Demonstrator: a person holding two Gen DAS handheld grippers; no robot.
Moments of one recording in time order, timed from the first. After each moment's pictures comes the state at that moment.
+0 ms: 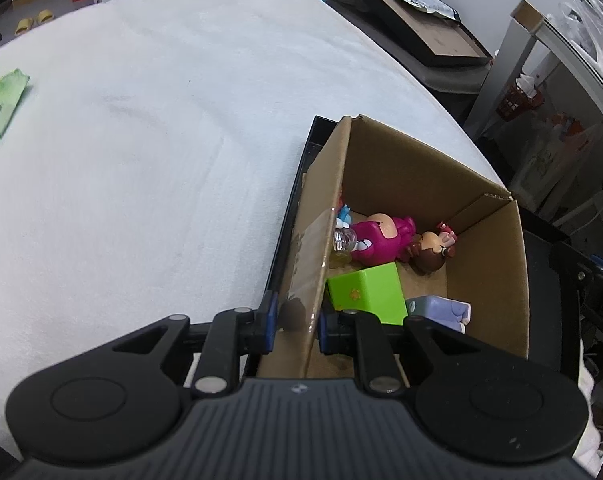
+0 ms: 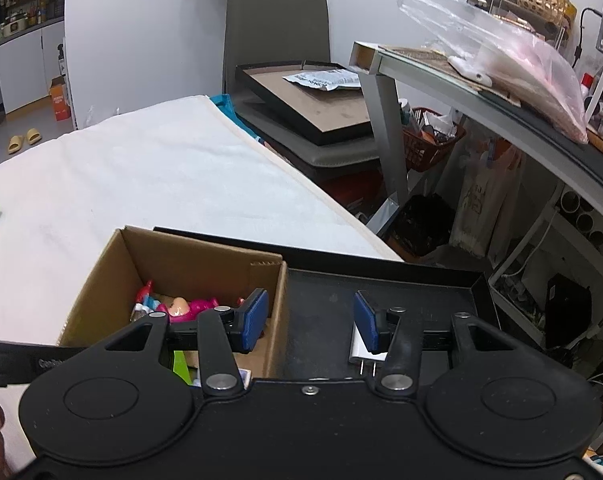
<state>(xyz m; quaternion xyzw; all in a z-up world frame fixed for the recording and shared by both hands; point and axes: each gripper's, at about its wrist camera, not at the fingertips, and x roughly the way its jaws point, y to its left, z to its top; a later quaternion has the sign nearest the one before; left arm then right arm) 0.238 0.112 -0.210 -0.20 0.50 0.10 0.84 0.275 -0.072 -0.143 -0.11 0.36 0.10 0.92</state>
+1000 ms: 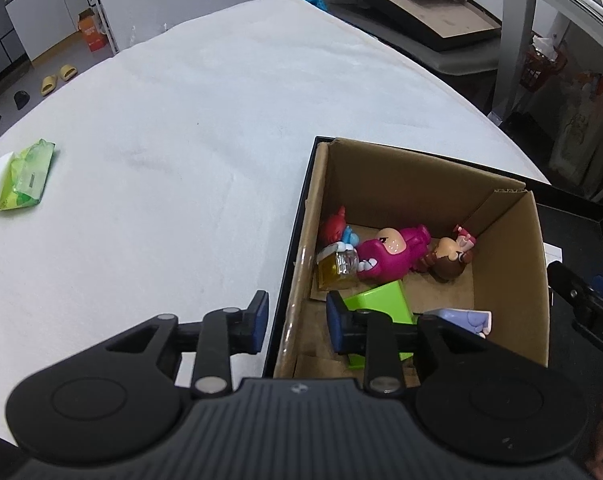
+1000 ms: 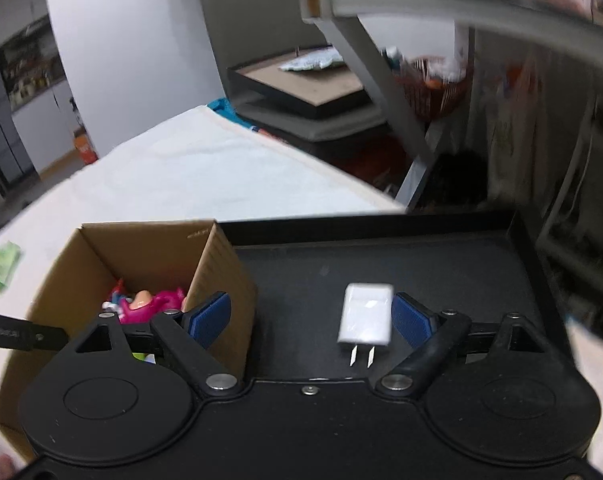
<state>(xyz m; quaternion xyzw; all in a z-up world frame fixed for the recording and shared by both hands) 0.271 0.070 -0.194 -0.09 0.52 0.16 0.83 0.305 -0.160 -0.207 0.05 0.37 0.16 0.91</state>
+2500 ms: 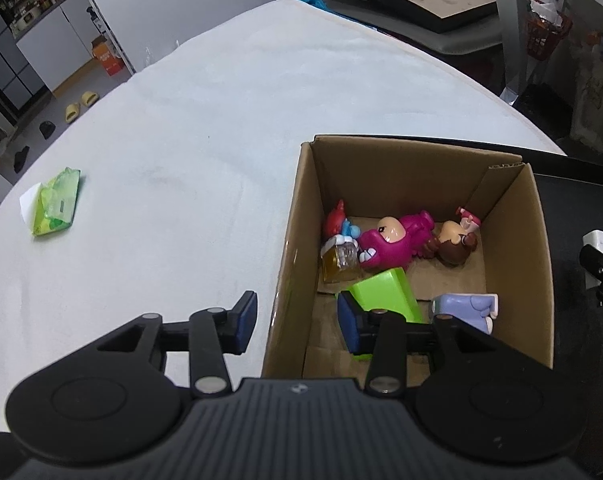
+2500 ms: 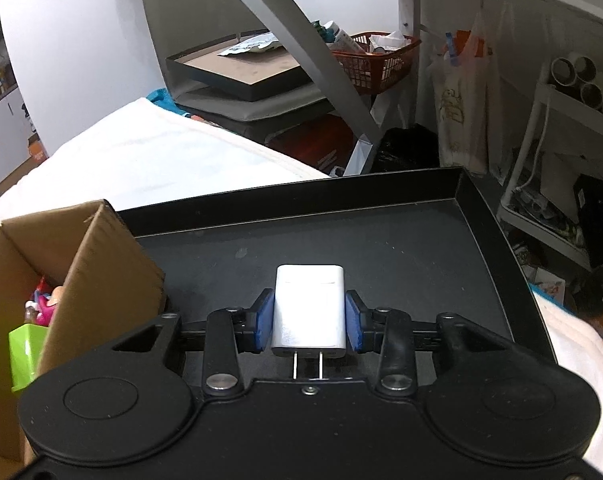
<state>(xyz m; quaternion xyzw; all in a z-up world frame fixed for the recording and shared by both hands) 0.271 0.041 -0.185 -0.02 0.53 0.19 0.82 0.319 -0.178 -0.230 0.03 0.39 0.09 0.91</state>
